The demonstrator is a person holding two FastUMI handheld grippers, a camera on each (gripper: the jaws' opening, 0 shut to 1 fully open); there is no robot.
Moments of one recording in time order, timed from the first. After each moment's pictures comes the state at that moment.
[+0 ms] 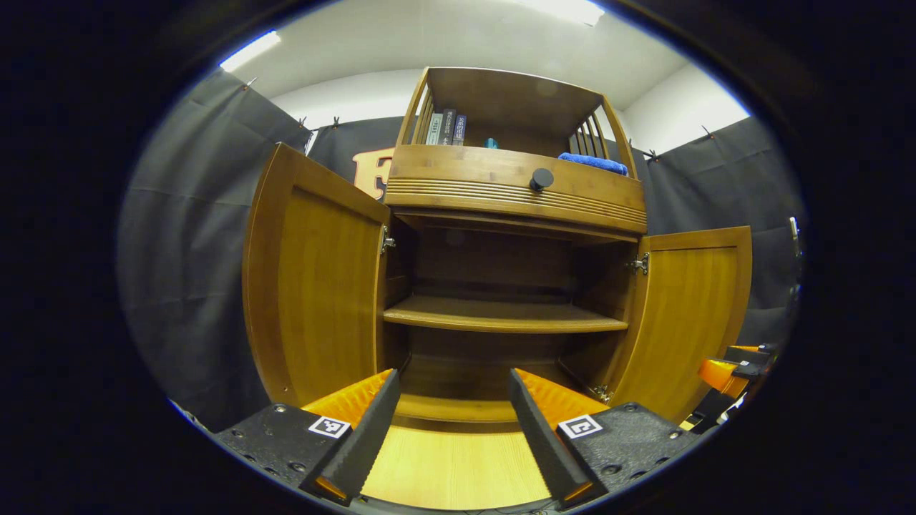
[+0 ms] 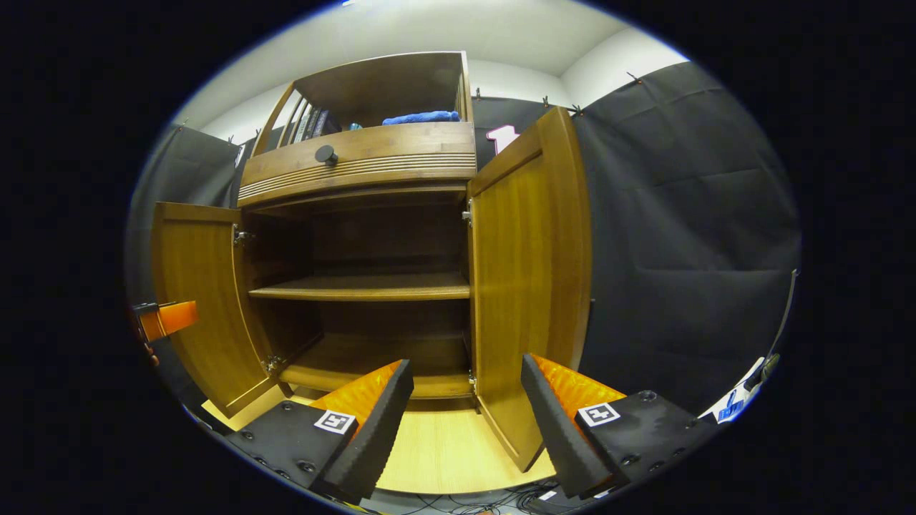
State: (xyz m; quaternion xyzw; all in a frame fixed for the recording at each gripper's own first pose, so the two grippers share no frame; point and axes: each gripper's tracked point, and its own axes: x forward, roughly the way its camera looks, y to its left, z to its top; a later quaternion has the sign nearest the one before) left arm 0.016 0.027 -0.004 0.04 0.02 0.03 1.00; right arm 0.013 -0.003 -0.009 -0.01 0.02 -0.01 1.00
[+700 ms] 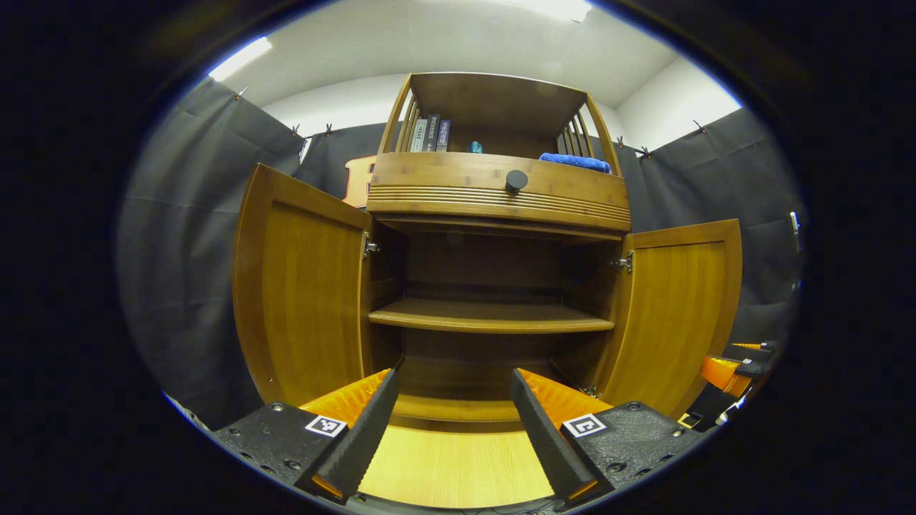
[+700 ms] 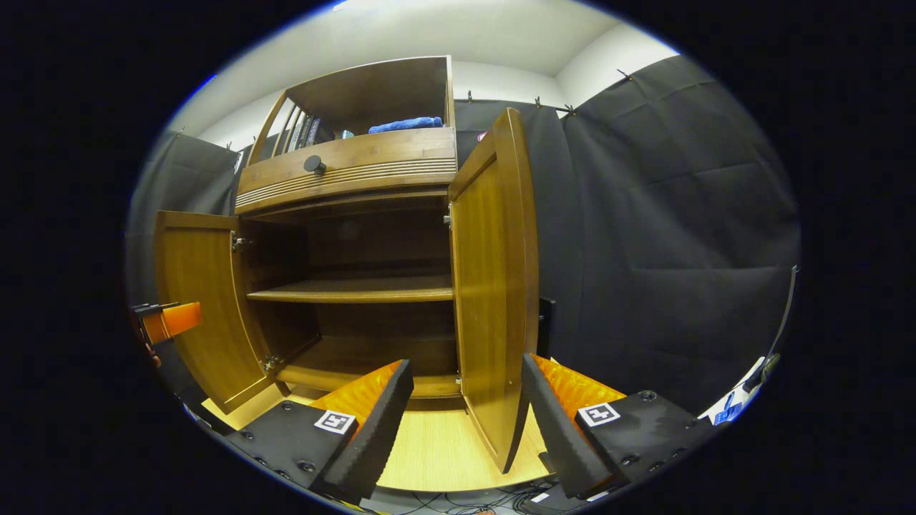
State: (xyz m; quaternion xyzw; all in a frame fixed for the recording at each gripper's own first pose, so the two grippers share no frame) left arm 0.003 -0.008 -0.006 0.06 0.02 0.03 1.00; right arm 0.004 -0.033 -0.006 0.00 0.01 -0.01 1.00
